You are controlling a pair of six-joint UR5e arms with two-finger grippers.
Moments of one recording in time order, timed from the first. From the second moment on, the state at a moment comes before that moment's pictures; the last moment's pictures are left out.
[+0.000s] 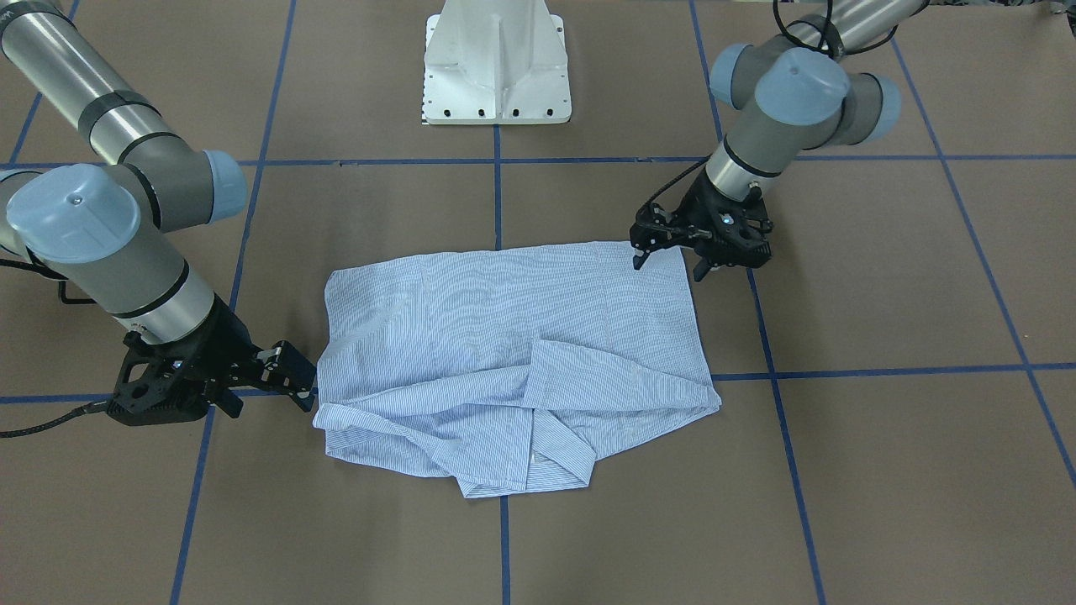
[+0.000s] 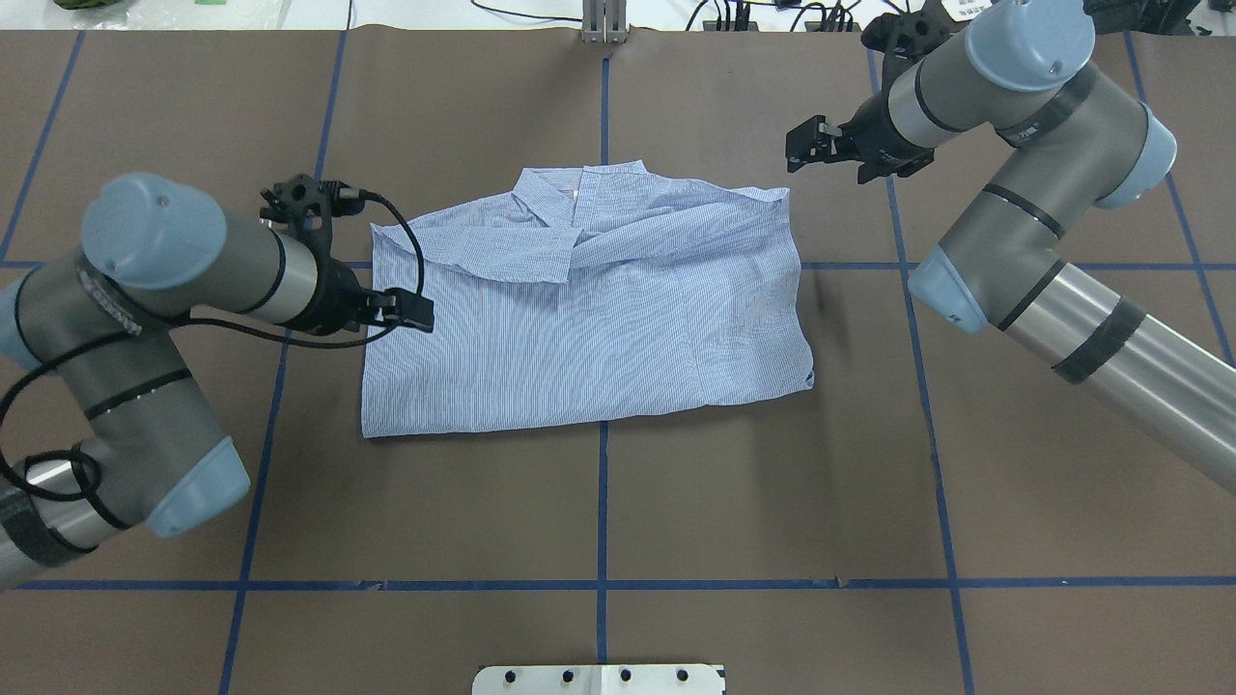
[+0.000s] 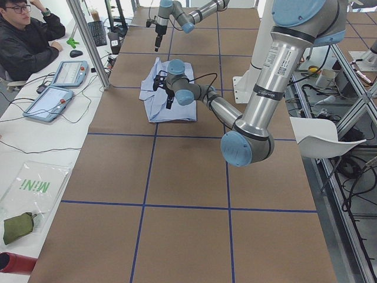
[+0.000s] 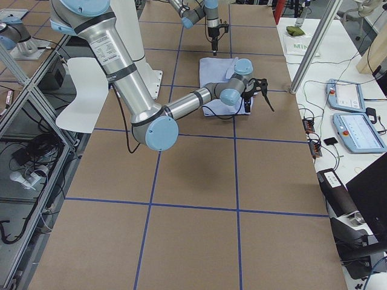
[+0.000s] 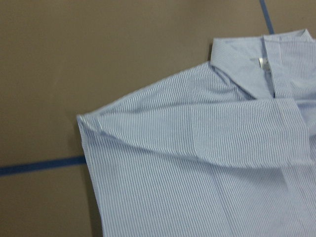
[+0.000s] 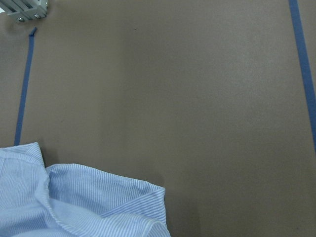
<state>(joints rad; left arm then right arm) -0.65 -1.90 -1.77 -2.05 -1.95 -1.14 0.92 -1.03 1.43 -1.04 2.05 1.08</state>
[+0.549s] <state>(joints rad) -0.58 -1.85 -1.77 -2.05 -1.92 -1.19 0.91 -1.03 1.43 -1.03 2.05 1.08</state>
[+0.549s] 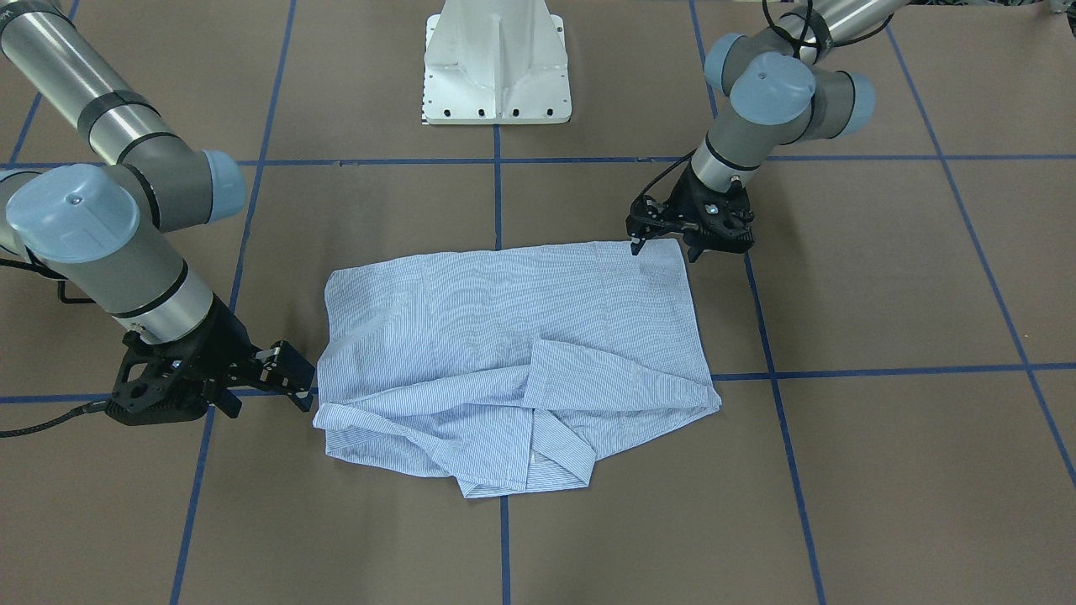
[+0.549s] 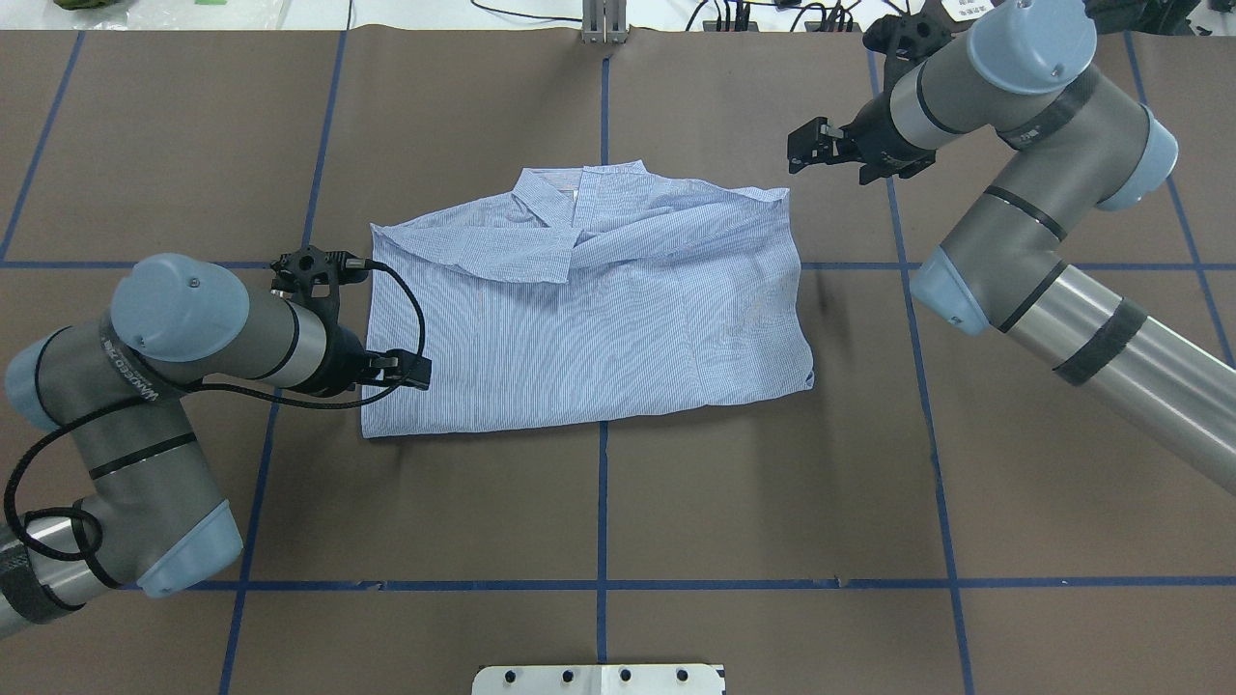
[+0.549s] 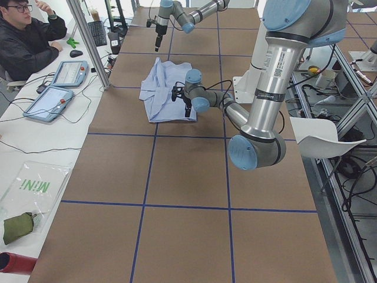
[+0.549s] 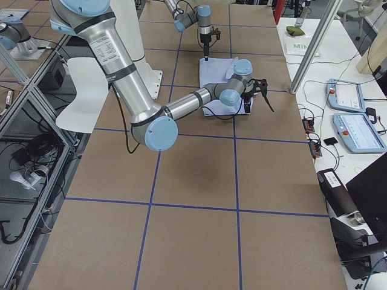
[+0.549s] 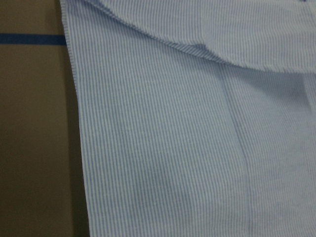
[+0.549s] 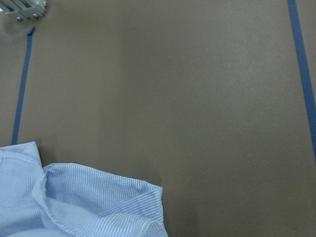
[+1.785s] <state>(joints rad) -0.53 -1.83 -1.77 -2.05 -1.90 -1.22 0.91 -1.04 1.44 -1.03 2.04 1.08</state>
